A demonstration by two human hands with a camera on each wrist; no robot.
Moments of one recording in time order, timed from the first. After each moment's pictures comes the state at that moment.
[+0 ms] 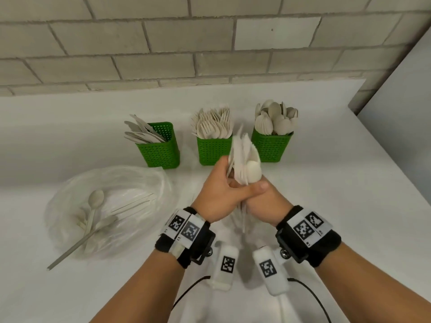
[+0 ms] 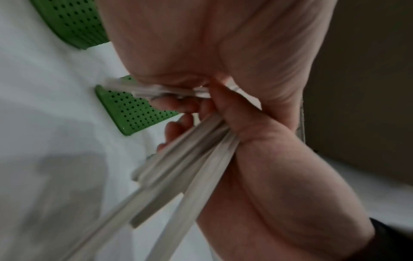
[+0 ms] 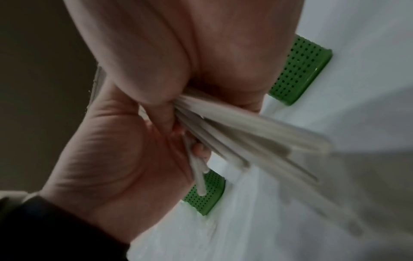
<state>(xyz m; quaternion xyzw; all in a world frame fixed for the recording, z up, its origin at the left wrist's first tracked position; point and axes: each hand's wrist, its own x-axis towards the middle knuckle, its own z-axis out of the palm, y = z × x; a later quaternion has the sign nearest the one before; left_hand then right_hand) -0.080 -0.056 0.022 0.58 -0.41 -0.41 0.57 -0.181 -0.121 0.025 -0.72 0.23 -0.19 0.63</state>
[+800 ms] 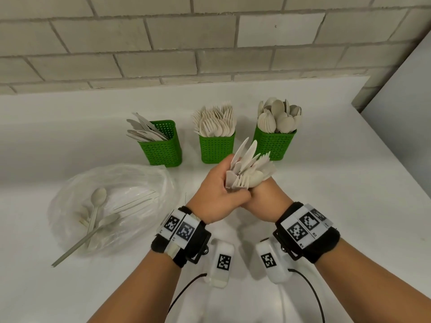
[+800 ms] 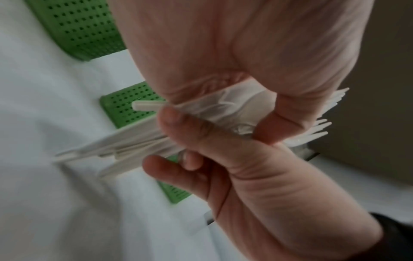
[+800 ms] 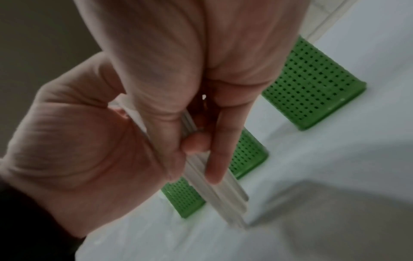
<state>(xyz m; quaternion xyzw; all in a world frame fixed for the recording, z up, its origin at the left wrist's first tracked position) -0.069 -0.048 0.017 0.55 -0.46 -0.40 0.58 -0.170 -0.128 0.019 -0.79 0.29 -0.10 0.54</state>
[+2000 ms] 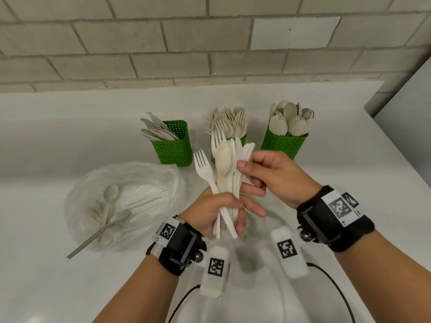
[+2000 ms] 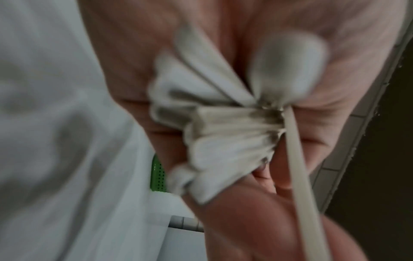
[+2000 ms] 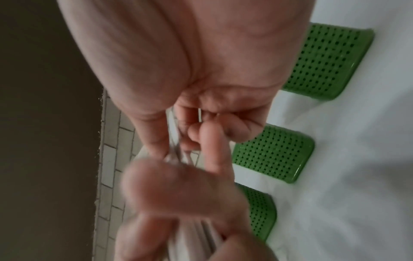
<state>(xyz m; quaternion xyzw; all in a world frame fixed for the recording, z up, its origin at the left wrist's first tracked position) -0.062 -0.012 0.028 0.38 -0.30 -0.64 0.59 -0.174 -0.135 0.074 -0.71 0.24 -0.16 0.65</state>
